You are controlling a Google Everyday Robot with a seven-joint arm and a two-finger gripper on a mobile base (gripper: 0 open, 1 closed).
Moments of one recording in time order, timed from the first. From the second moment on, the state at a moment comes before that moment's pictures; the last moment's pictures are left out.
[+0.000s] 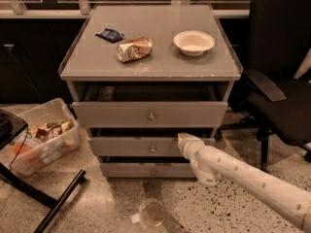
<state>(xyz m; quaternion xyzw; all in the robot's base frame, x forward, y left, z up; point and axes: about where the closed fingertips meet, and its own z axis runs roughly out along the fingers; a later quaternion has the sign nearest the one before) 0.698 -0.156 0.470 -0.04 0.86 0.08 0.50</state>
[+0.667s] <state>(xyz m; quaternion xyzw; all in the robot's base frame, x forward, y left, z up) 0.743 -0.128 0.447 -0.03 0.85 0.12 0.51</state>
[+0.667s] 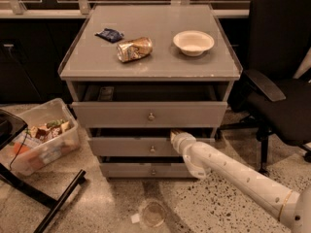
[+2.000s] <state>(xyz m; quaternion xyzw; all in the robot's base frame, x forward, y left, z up) 0.743 -0.135 0.430 -0.02 0.87 0.11 0.48</state>
